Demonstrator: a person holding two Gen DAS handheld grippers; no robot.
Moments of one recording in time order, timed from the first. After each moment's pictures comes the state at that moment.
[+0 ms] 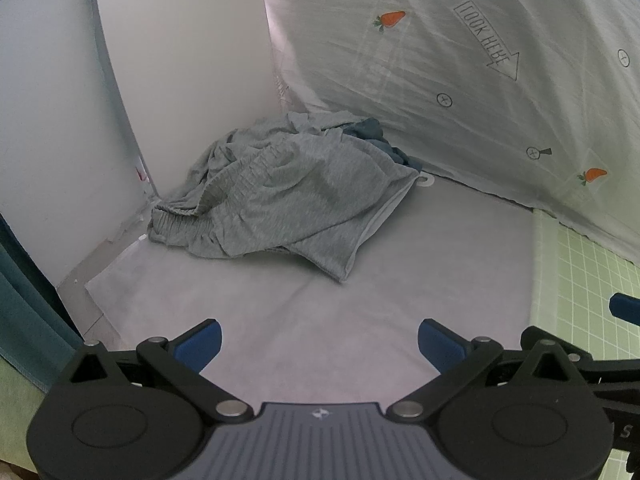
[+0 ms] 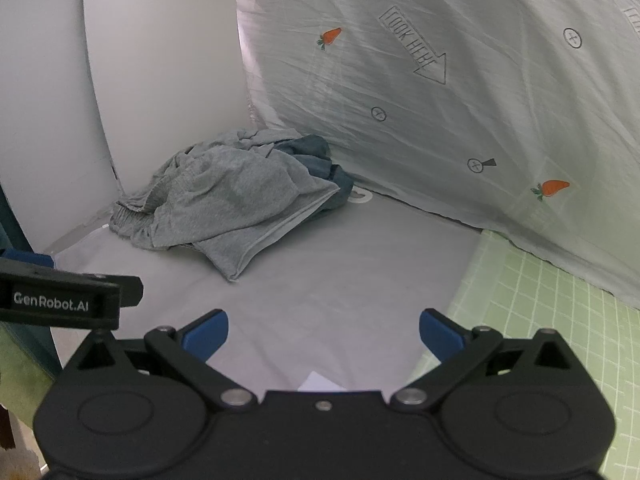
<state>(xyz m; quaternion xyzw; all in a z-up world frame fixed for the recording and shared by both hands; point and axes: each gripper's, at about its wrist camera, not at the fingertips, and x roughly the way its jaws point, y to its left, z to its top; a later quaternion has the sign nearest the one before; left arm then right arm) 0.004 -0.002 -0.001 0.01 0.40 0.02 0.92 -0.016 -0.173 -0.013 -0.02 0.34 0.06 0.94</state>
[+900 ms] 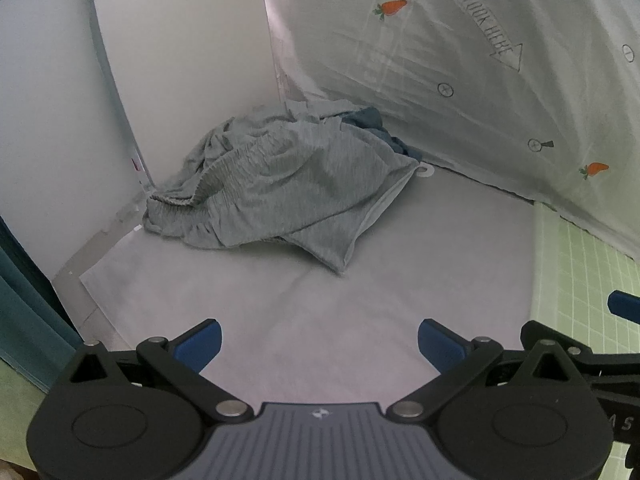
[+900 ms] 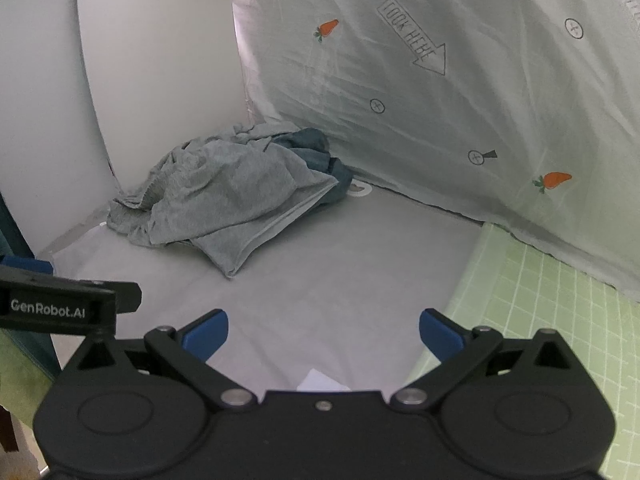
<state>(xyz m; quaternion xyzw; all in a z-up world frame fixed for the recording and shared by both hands) 0.014 0.002 -0.007 0.00 0.42 0.01 0.91 -0.009 -0.174 -0.016 -0.02 0.35 0.06 0.93</state>
